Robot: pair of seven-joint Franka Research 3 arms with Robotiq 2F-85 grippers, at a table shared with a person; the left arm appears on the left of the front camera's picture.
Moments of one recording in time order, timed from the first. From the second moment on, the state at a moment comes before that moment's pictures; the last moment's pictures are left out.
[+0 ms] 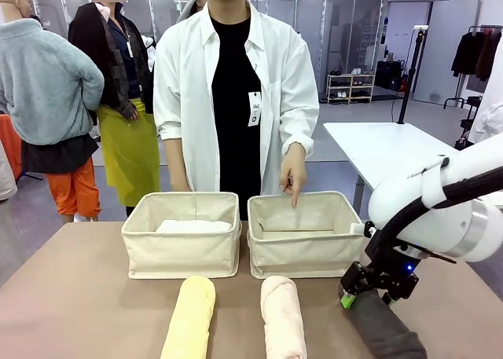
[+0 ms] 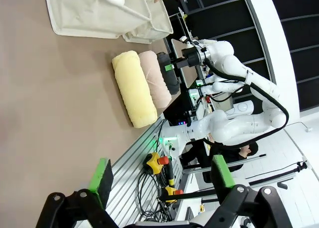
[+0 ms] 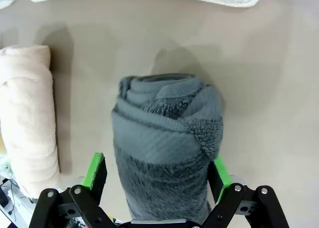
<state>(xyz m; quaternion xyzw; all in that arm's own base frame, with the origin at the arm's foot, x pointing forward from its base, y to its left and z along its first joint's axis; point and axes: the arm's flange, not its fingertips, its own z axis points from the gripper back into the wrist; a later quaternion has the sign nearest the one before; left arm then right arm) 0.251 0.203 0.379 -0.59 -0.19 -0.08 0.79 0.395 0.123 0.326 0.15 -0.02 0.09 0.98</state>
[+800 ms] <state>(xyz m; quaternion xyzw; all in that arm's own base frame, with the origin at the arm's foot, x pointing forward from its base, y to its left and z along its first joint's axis) 0.251 0.203 0.378 -0.59 -0.19 -0.08 0.79 0.394 0.142 0.326 0.09 -0.03 0.10 0.99</state>
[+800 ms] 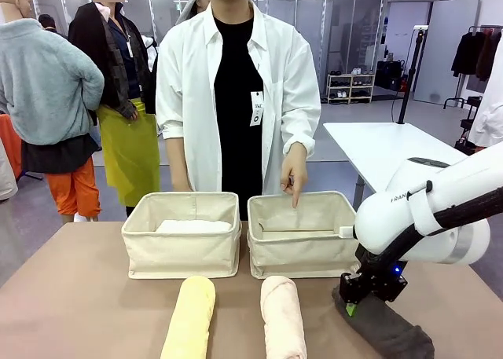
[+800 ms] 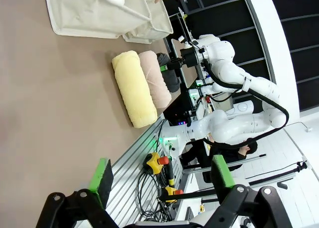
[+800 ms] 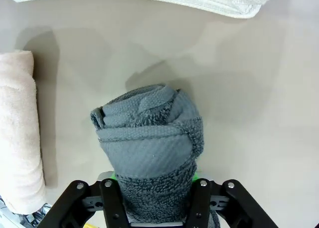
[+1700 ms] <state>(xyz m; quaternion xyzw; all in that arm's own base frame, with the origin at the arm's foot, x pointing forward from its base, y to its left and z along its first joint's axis) 0.250 0.203 0.378 -0.59 -0.19 -0.08 0.79 0.350 0.186 0.503 0.04 -0.09 0.45 0.89</state>
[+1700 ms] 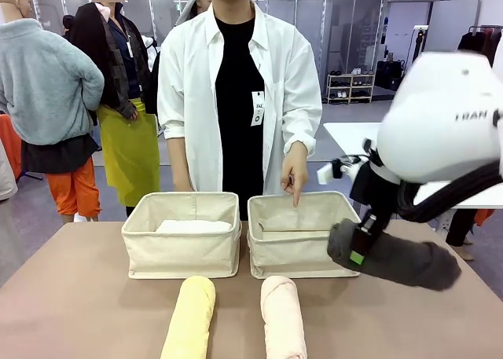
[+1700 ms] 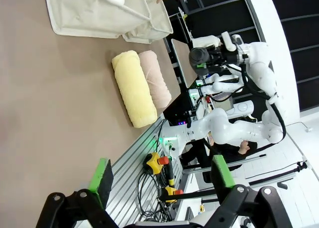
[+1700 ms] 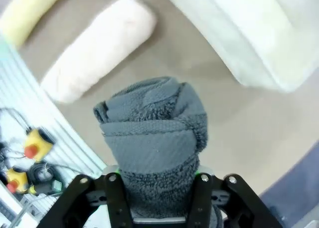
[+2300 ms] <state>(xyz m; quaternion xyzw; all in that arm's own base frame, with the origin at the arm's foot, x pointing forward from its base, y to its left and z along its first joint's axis) 0.251 0.203 0.378 -0.59 -0.19 -0.08 0.79 0.348 0.227 0.514 0.01 -0.06 0.62 0.78</state>
